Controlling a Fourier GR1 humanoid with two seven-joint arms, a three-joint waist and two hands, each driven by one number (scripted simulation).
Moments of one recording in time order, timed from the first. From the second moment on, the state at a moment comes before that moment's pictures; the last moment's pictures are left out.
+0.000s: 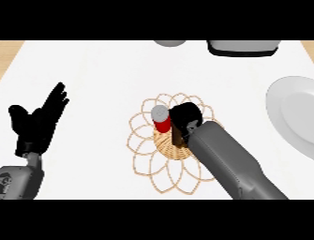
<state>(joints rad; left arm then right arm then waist) -0.18 0.28 -0.02 -1.41 0.11 0.09 0.17 -0.75 -0.04 0.55 -0.84 0.92 0.59 0.38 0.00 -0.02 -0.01</state>
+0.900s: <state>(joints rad) -0.10 0.30 0.05 -1.41 0.12 0.08 0.15 -0.34 -0.29 0.40 -1.49 0.83 0.06 0.01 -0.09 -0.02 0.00</state>
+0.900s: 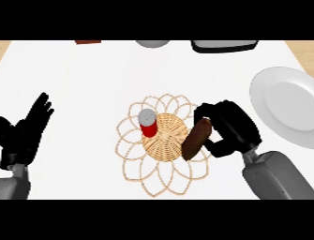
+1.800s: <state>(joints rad) -0.16 0.25 0.01 -1.42 0.08 0.07 0.16 -0.04 -0.50 -0.22 -1.58 0.44 -0.09 -0.20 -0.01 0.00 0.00</state>
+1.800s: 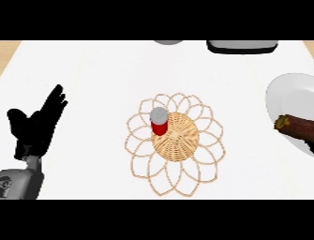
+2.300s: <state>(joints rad) -0.20 0.25 0.03 -1.36 0.08 0.03 0.15 -0.26 -0.64 -0.32 -1.02 0.47 -0.09 -0.45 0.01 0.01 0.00</state>
